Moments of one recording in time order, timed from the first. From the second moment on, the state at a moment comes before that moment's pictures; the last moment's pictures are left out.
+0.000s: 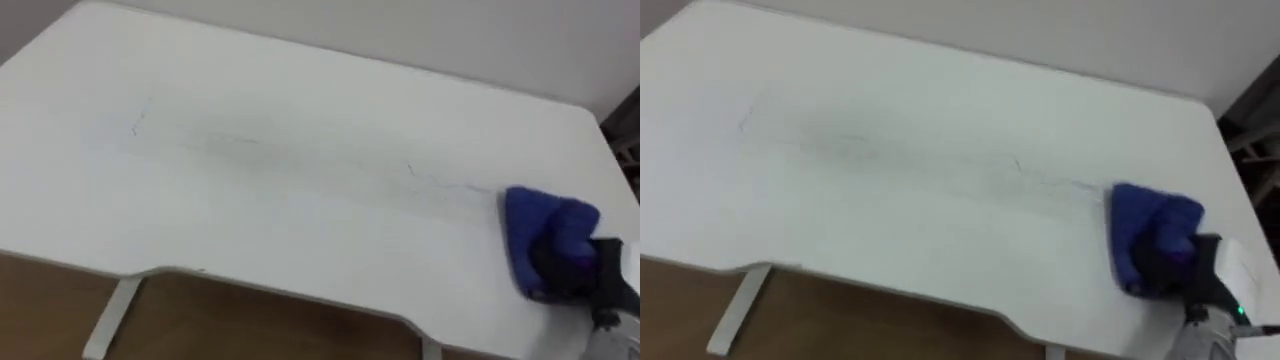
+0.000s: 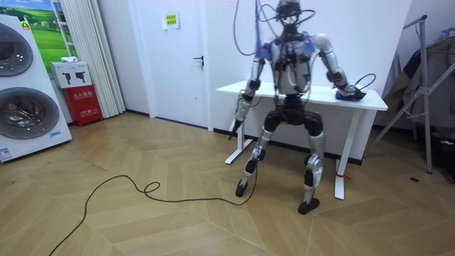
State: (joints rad) left arm 0.36 0.27 0.24 0.96 0.14 -0.01 0.11; right arm 0.00 -0.38 -0.08 0.65 -0.56 -0.03 -0.39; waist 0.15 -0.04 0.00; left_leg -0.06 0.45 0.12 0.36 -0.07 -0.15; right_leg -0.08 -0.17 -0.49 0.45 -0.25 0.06
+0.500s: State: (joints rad) left arm 0.33 0.25 0.18 0.93 0.19 0.09 0.03; right arm -0.40 -0.35 0.33 0.55 -0.93 0.09 -0.11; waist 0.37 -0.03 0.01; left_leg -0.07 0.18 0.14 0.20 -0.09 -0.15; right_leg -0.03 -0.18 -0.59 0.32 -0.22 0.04
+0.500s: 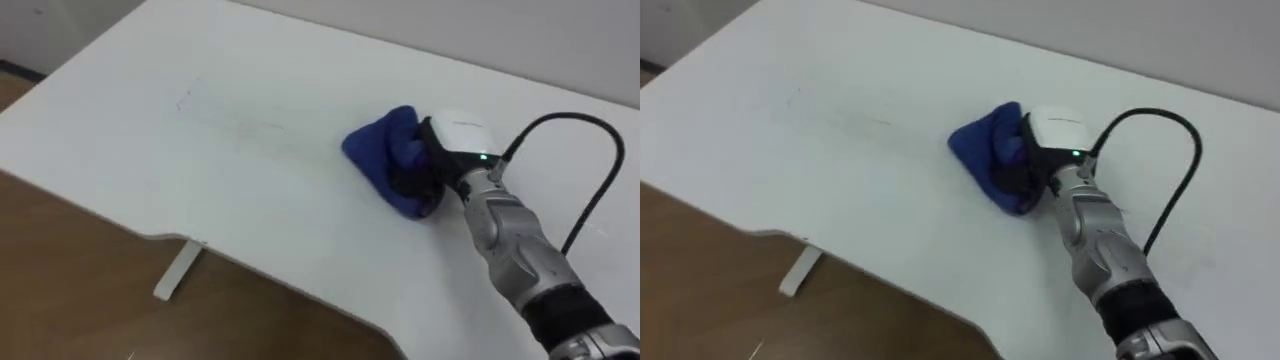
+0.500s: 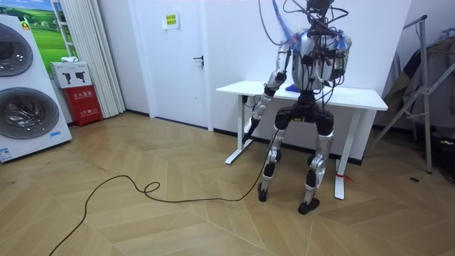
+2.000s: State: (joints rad) left arm 0.37 0.25 0.38 0.88 0.19 0.00 0.15; right arm 0.10 -0.38 -0.16 0.74 -0.57 -0.20 -0.50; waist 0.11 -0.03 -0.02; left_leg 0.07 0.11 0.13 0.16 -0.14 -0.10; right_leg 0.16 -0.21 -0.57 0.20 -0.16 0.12
